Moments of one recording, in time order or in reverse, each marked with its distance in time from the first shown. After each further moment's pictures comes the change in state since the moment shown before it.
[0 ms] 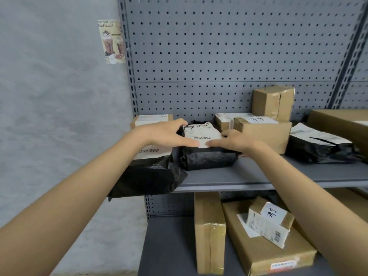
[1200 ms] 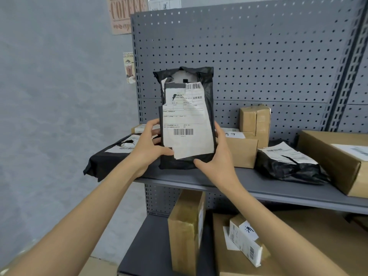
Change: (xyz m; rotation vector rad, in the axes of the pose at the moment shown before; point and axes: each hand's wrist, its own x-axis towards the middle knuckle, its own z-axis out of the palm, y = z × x) left_hand -0.051 0.092 0.063 -0.903 0.682 -0.031; right_hand -0.085 0.056 -0.029 0.474 0.249 -0.708
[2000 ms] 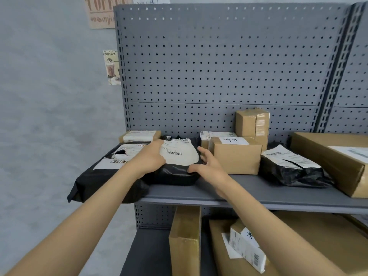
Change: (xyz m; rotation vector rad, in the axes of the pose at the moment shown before) left_hand 0.067 -0.031 -0.019 0.623 -0.245 -0.067; right_hand 0.040 0.028 0.044 0.189 -0.157 0.592
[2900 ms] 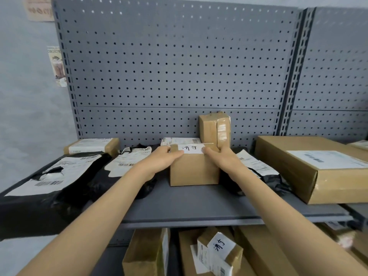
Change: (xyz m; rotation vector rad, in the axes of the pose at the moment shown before) left_hand 0.060 0.086 0.096 -0.342 -0.158 -0.068; right_hand 0.022 -0.009 -0.145 -0.403 0.313 0.094
